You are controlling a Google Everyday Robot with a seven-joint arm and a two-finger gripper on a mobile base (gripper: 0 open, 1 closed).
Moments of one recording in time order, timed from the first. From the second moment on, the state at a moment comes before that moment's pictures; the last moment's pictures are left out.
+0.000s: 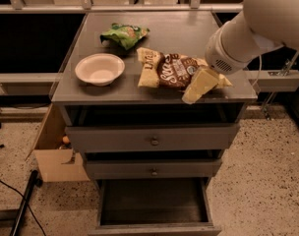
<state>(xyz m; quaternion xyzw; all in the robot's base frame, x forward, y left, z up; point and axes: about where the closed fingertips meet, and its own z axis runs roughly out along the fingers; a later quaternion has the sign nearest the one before) 0.582 -0.128 0.914 -0.53 0.79 -0.05 0.32</state>
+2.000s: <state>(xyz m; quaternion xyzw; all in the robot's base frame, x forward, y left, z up) 0.649 -0.117 0.840 -0.49 0.83 -0.03 0.27</state>
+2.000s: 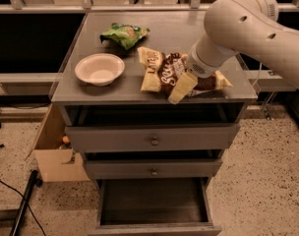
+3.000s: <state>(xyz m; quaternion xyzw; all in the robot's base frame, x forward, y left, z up) 0.643 -0.114 0.866 -0.50 0.82 -0.04 0.28</state>
